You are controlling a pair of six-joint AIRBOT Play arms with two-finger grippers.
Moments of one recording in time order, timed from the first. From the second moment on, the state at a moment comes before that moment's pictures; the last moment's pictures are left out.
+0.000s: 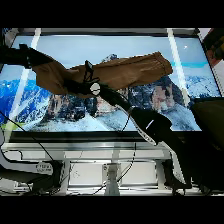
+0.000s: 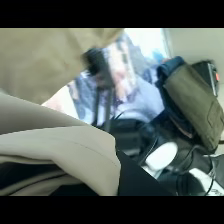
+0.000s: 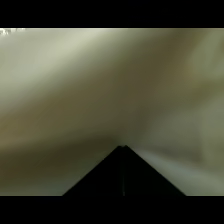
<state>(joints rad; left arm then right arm) 0.34 -1.57 1.76 0.44 -1.68 -1.19 0.81 -2.17 2.02 -0.78 0.44 1.88</state>
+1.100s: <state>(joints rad) 0.21 -1.57 1.78 1.32 -1.13 -1.21 0.59 -1.99 2.02 -0.82 1.00 1.49</state>
